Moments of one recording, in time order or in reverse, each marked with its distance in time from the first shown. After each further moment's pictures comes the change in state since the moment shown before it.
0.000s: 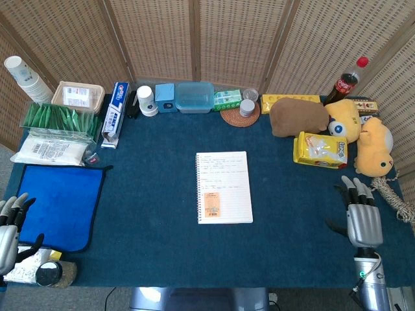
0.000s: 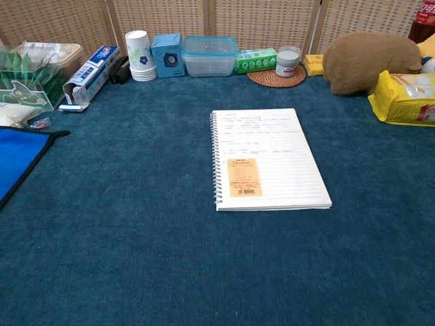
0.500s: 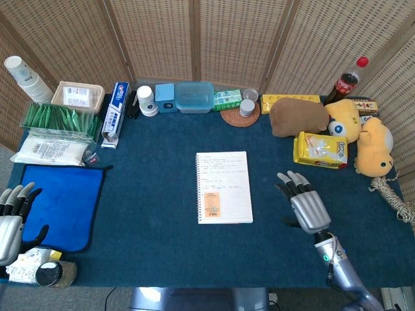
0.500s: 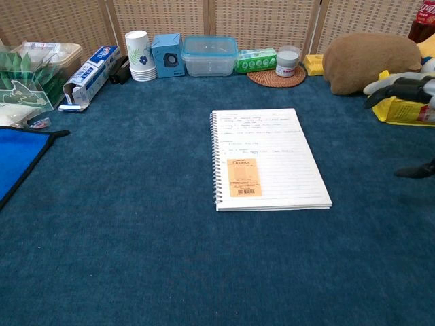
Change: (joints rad) left arm -0.044 0.050 -0.026 -0.059 0.022 -0.030 0.025; right arm 0.211 -0.034 -0.039 0.000 -0.150 -0.232 -0.001
